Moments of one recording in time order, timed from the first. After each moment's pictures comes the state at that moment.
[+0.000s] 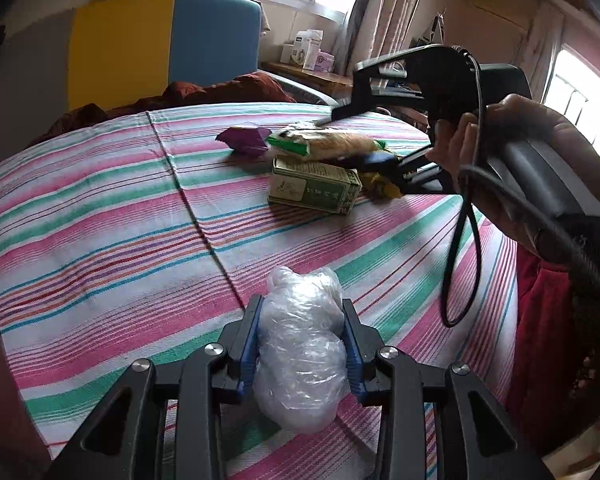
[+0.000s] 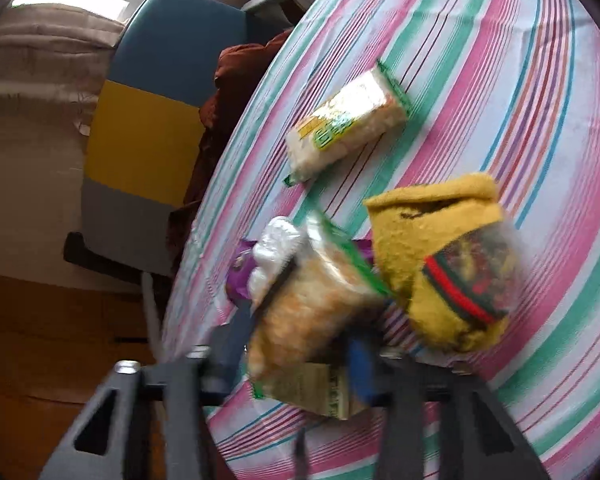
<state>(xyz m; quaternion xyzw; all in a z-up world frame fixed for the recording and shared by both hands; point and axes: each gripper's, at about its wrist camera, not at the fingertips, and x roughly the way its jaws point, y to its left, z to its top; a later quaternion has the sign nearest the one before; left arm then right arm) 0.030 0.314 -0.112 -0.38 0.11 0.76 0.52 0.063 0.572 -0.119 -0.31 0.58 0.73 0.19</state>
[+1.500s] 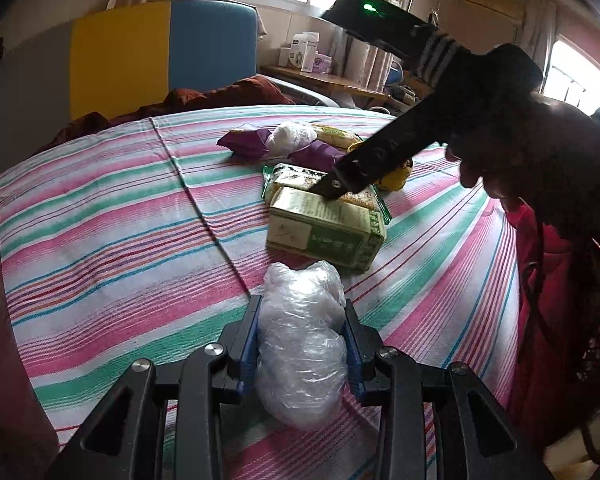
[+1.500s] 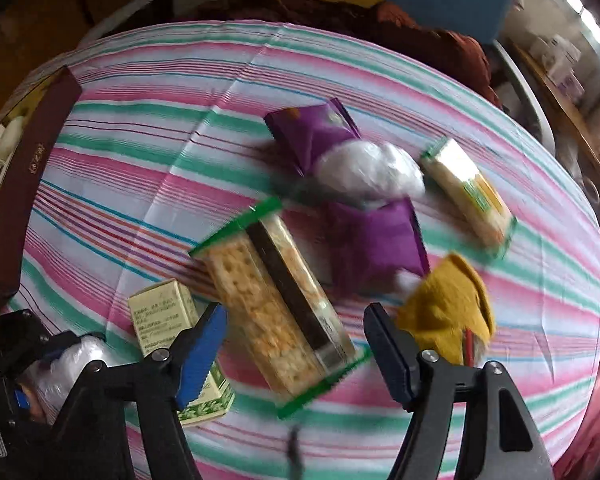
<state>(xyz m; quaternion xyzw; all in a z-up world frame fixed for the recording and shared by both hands) 0.038 0.303 -0.113 -0.36 0.12 0.76 0.52 -0.001 0.476 -0.101 -0.60 0.02 0.79 0.08</state>
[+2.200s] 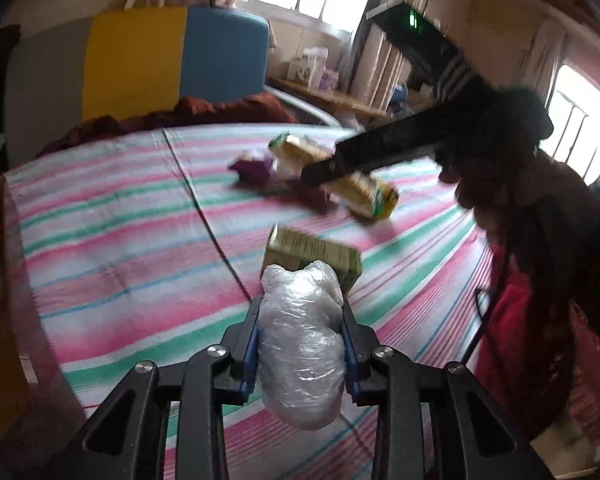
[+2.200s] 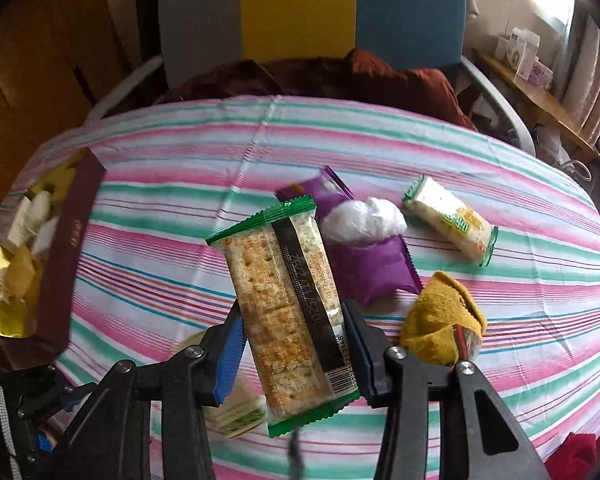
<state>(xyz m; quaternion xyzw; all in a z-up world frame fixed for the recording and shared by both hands) 0.041 0.276 -0.071 -0.36 0.08 0.77 0.52 0.030 0.465 -0.039 -0.49 0.10 0.86 0.09</state>
